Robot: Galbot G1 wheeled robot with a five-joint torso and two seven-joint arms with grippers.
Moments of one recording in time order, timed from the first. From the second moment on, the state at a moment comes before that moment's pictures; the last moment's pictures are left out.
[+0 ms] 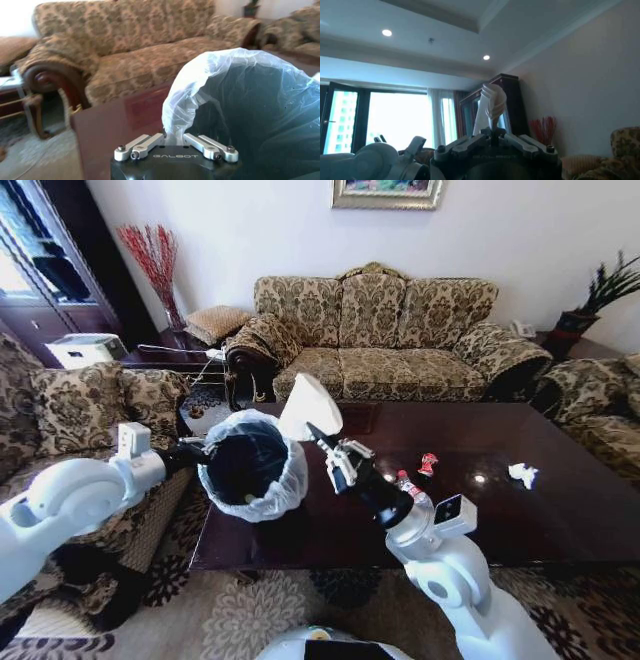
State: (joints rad) left arm 1.73 -0.27 -1.14 -2.32 -1.29 0.48 -0.06; right arm -1.17 1.10 0.13 2.40 0.63 -0.07 -0.24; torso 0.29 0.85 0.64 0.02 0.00
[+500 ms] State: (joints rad) left arm 1.75 -0.32 -1.15 -2.45 -1.28 0.49 -0.08; right arm -1.24 1.10 0.13 2.39 0.58 -0.07 -0.27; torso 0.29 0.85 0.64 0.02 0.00
